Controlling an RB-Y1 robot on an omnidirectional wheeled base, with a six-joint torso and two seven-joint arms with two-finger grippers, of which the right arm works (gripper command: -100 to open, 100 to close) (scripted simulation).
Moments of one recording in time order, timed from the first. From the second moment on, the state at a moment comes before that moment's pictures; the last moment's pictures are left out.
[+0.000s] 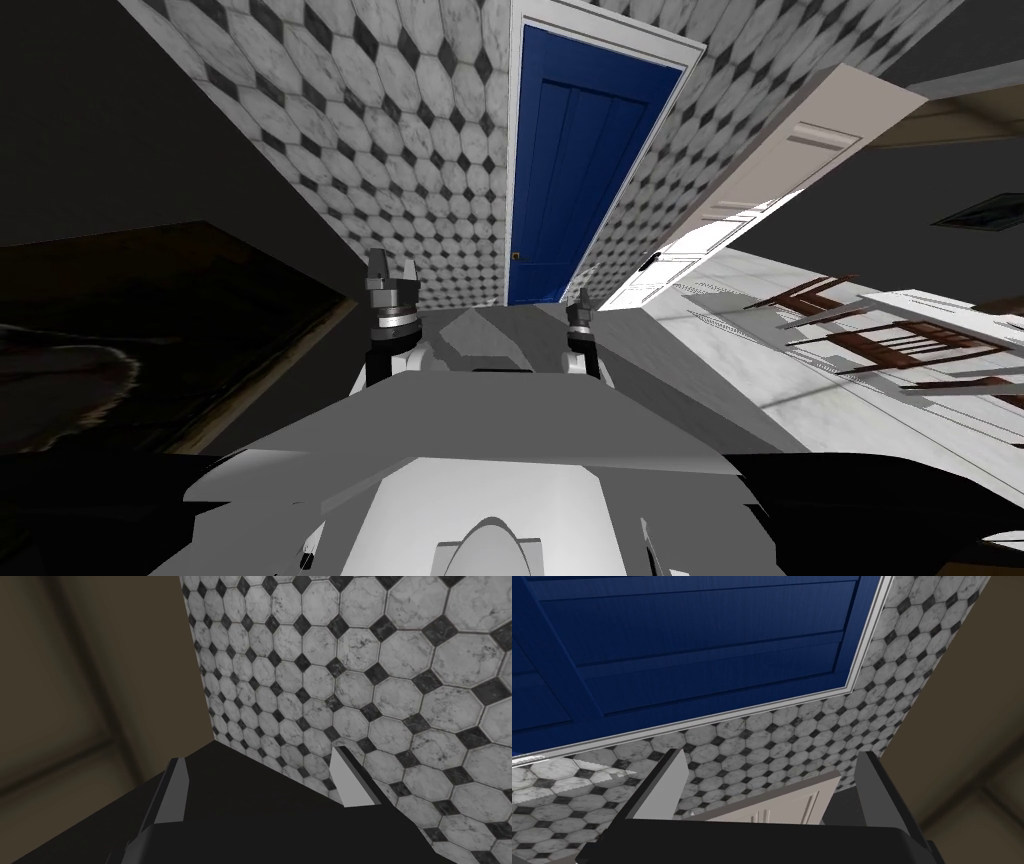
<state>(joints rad) 0.33 -0.10 -0.03 -1.77 -0.08 -0.53 -0.05</state>
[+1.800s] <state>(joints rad) 0.12 -0.14 -0.10 -1.26 -0.12 -0.65 -0.04</state>
